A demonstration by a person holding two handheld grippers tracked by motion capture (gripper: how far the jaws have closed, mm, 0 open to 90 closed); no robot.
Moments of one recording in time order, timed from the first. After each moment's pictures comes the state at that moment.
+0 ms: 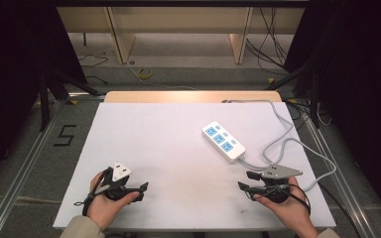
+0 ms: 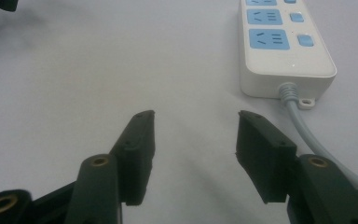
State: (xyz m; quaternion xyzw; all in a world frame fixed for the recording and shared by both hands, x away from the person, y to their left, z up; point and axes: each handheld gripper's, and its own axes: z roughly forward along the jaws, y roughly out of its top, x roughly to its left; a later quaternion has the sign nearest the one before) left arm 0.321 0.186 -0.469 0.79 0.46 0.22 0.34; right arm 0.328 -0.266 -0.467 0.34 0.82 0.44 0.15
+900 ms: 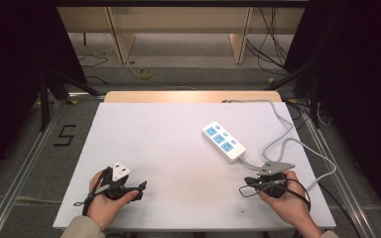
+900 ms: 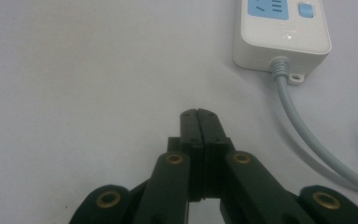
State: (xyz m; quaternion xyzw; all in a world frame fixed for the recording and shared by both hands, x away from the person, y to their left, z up) left arm 0.322 0.188 -0.470 0.78 0.47 0.23 0.34; right arm 0.335 -0.261 -0.453 0.34 0.86 0.34 0.15
